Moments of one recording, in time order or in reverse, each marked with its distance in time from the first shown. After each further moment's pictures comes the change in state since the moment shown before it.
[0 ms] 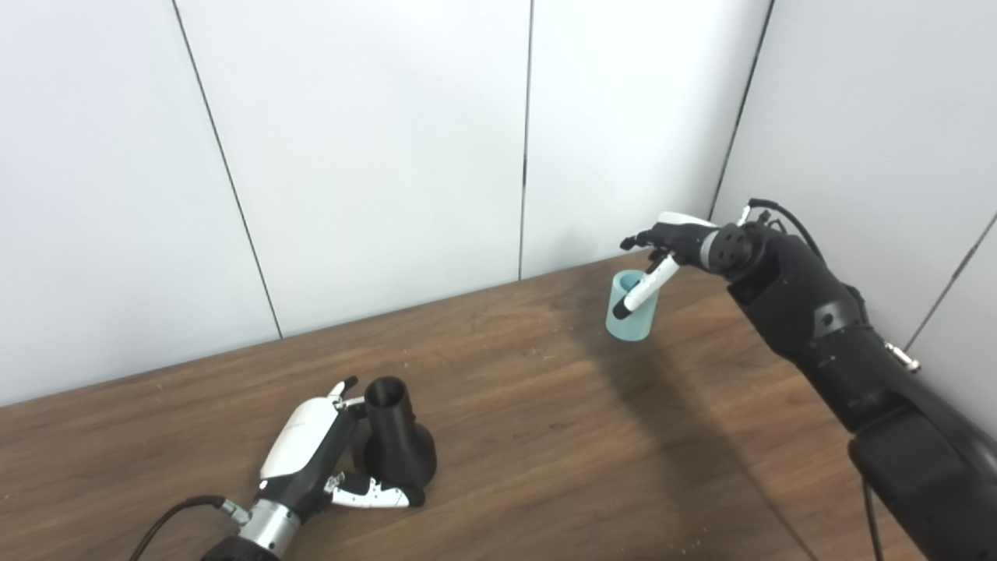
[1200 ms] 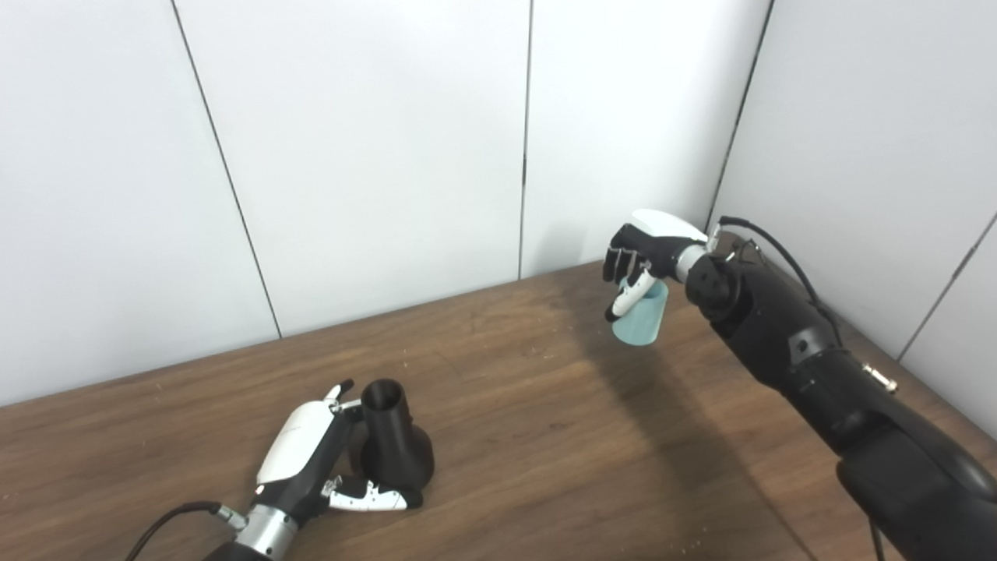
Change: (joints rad) left arm 0.021 0.000 0.016 -0.035 -0.001 0.021 -0.014; right arm 0.035 0.038 0.057 0.054 -0.054 -0.229 -0.300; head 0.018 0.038
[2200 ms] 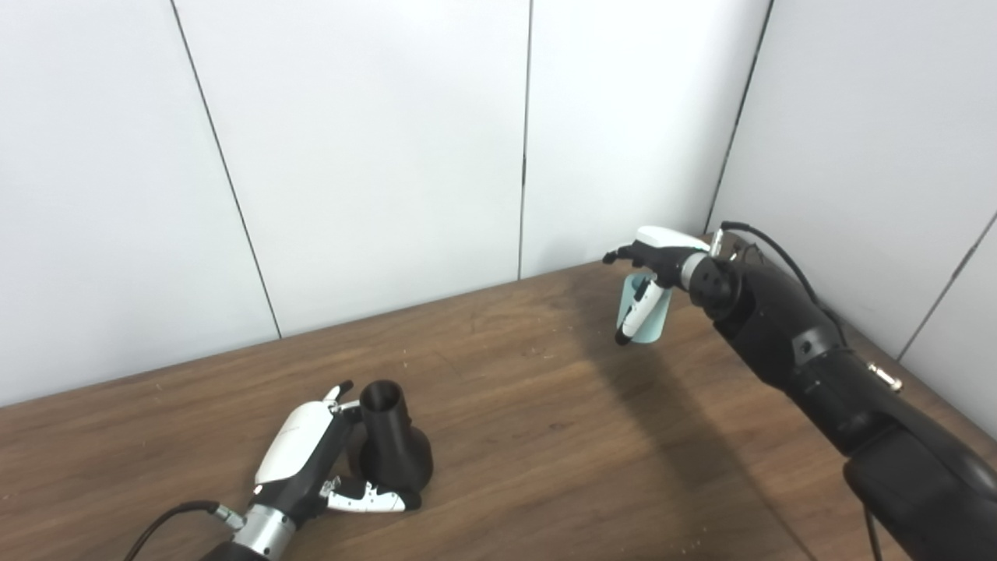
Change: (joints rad) left arm 0.004 0.006 0.004 -0.015 0.000 0.008 -0.022; right arm 0.006 -0.018 0.016 -0.038 -0.018 0.080 0.130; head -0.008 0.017
